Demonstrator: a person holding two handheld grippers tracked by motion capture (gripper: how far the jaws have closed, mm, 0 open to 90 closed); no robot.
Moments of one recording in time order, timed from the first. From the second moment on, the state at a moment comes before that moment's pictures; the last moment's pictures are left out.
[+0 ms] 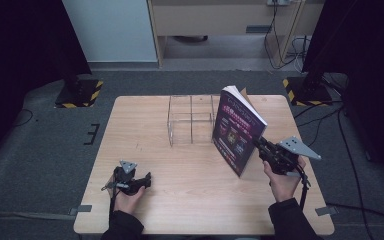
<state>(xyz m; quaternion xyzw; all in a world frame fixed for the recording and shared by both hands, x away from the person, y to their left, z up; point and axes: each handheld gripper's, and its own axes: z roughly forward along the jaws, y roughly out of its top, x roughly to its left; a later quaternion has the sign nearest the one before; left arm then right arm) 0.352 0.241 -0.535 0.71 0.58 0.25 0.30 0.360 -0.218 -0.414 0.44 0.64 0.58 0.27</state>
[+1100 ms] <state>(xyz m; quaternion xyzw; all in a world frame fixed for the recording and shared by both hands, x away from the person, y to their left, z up) 0.352 0.241 -0.535 0.71 0.58 0.25 0.30 0.390 -0.199 -0.401 0.47 0.64 0.54 0.26</state>
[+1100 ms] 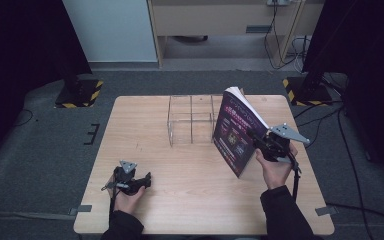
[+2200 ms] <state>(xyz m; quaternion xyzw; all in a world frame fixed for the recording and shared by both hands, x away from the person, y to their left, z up) 0.352 0.241 -0.535 0.71 0.58 0.25 0.30 0.444 -0.168 -0.377 0.47 0.60 0.56 0.33</state>
